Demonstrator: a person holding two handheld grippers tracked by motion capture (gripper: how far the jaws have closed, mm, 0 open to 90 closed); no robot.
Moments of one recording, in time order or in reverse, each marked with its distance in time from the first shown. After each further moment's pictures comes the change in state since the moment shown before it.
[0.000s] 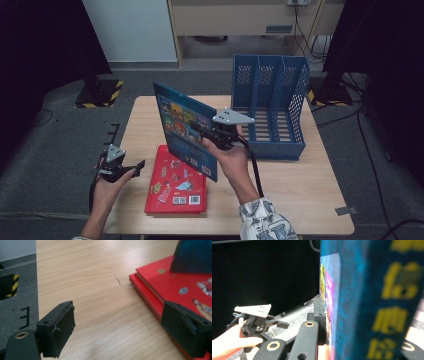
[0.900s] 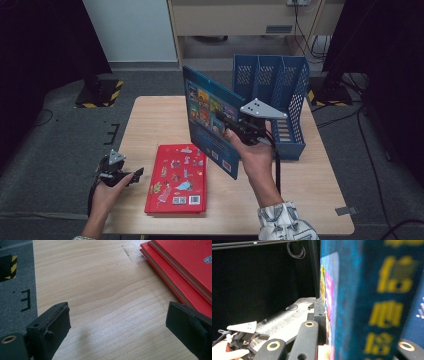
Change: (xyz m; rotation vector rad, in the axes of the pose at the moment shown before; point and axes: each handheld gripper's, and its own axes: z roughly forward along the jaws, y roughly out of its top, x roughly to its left) left arm 0.006 -0.019 0.008 0.110 0.014 -0.035; right arm -0.012 0.037 -0.061 -0.024 -0.173 0.020
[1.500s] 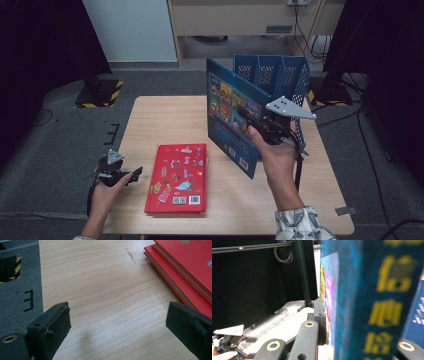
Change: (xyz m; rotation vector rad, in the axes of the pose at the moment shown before) left arm 0.003 0.000 -0.002 -0.015 0.017 -0.009; right arm -0.021 0.015 -0.044 -0.024 -0.096 0.008
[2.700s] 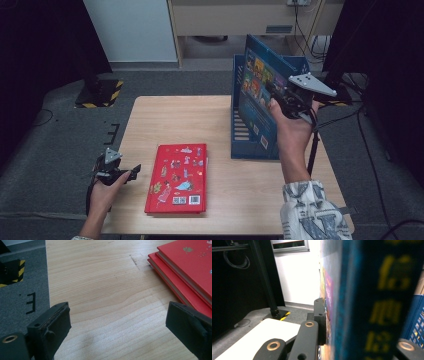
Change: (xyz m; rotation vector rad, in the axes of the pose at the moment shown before) left arm 0.005 0.003 -0.002 -0.033 0.011 -0.011; right arm -0.059 0.033 0.012 -0.017 -0.287 0.008
